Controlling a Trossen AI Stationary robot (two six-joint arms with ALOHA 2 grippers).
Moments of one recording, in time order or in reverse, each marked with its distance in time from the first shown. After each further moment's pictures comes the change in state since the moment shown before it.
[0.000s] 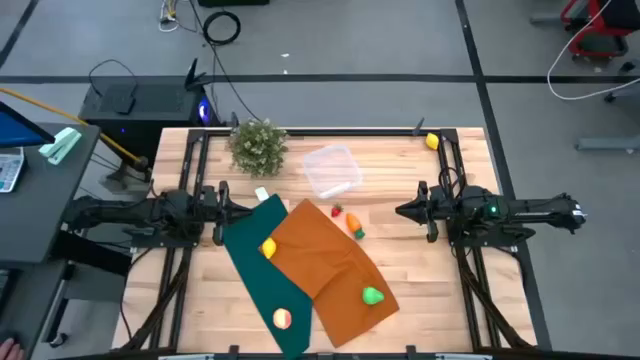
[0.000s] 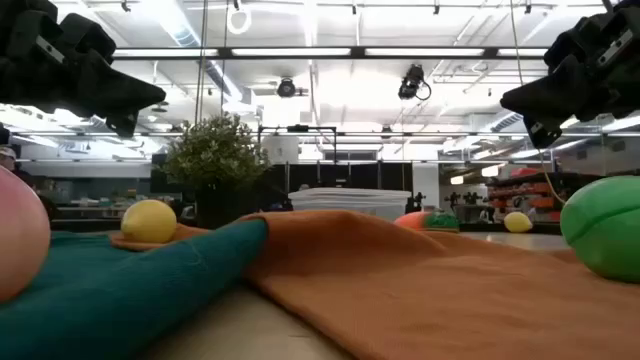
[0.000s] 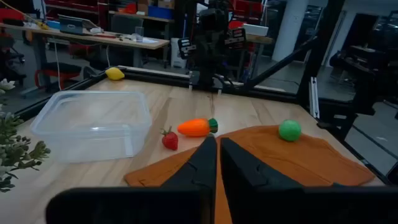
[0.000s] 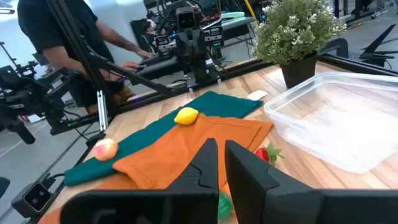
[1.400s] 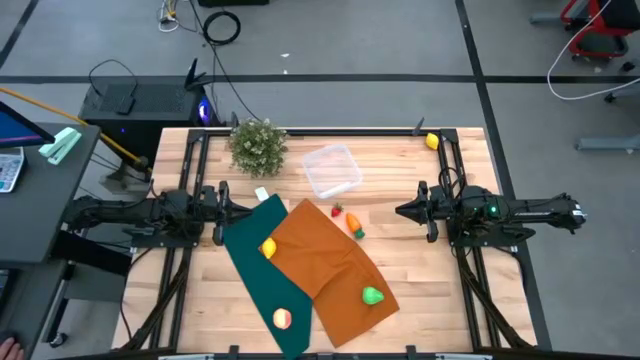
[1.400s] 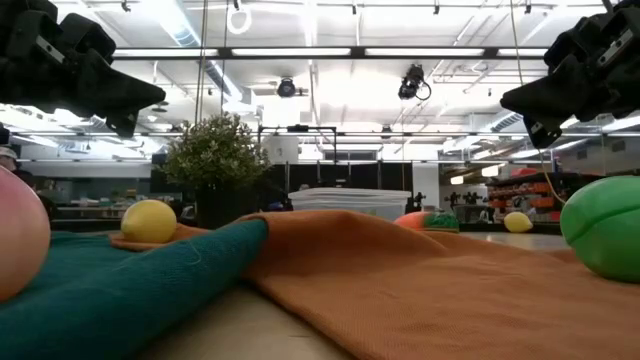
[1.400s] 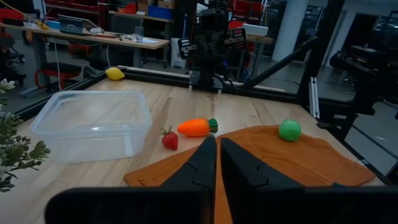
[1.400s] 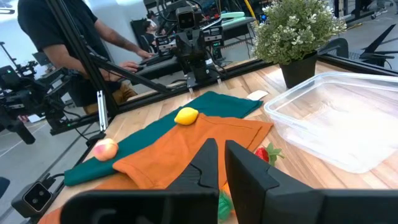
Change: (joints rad) left arm 0.000 0.000 0.000 0.000 0.000 0.000; right arm 0.000 0.000 0.000 0.000 0.000 0.000
